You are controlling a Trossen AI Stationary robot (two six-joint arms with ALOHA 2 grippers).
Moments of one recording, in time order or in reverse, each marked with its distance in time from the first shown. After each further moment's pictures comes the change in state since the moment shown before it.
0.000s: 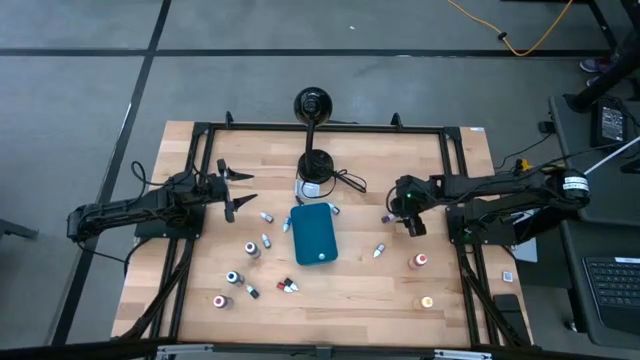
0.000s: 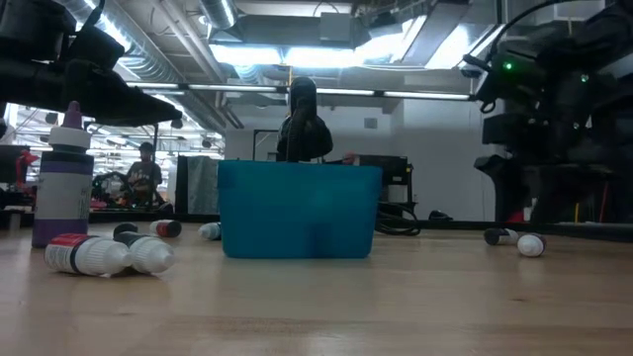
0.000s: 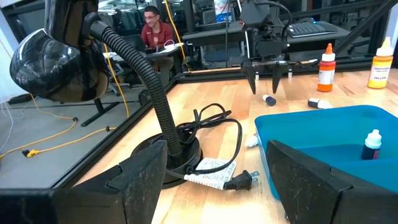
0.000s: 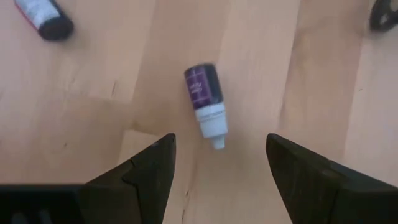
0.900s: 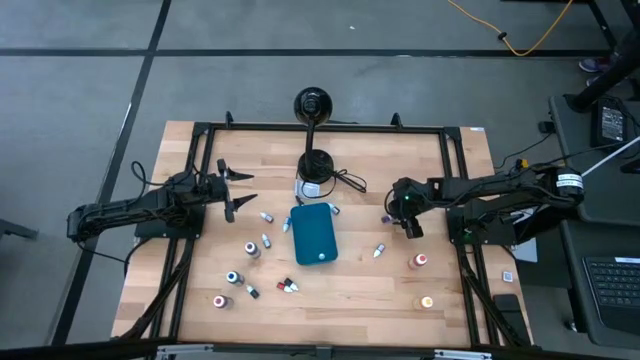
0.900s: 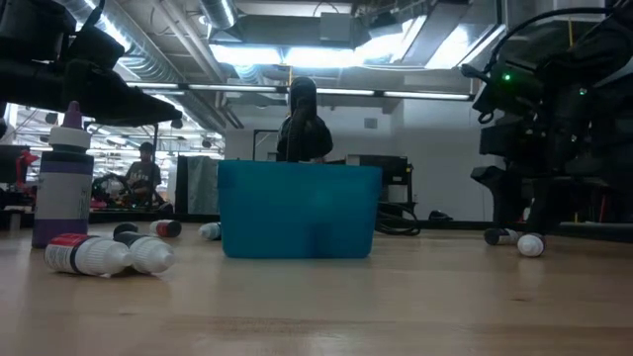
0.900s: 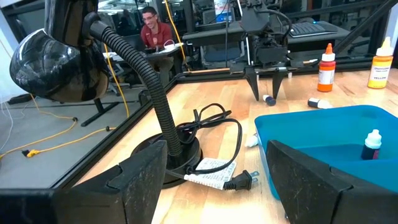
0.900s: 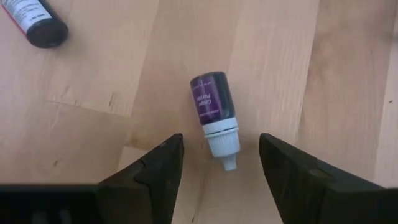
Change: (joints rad) left arm 0.000 0.000 0.000 0.000 0.000 0.000; right arm 0.001 0.070 -0.043 0.141 -0.028 0.008
